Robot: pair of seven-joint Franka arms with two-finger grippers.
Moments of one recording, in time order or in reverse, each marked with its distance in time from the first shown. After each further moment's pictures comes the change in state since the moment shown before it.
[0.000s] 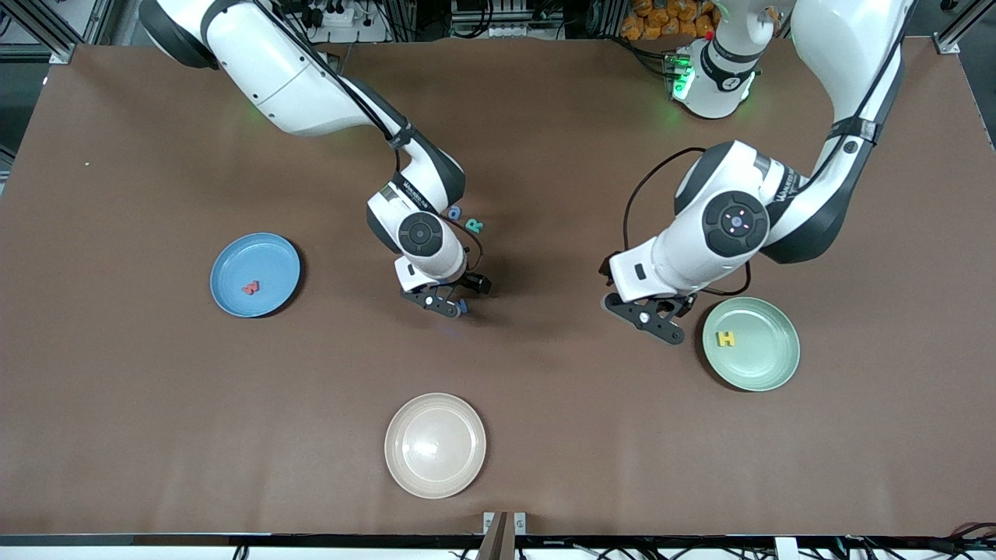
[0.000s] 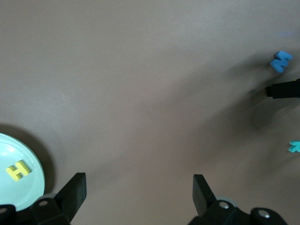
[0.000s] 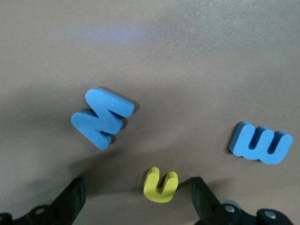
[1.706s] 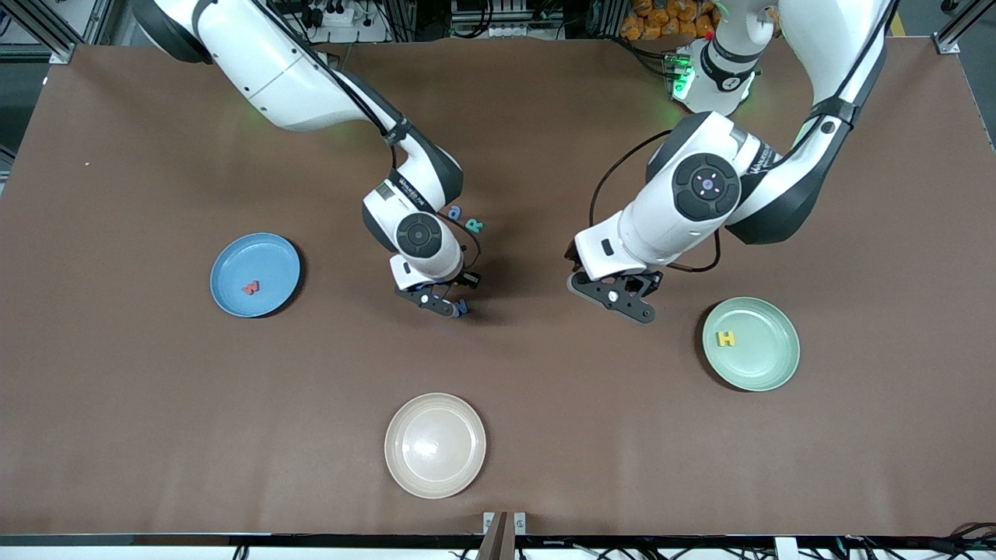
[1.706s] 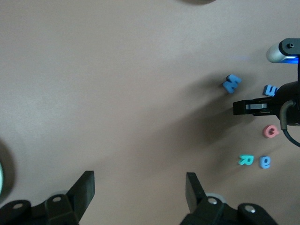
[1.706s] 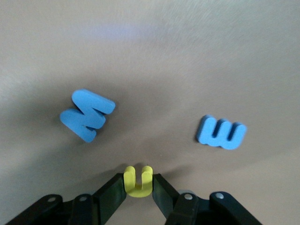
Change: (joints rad) left arm -0.025 -0.001 -0.077 0.052 -0.031 -0.002 -0.157; right arm -0.055 -0.032 0.041 0.049 0.000 -0.176 -0.003
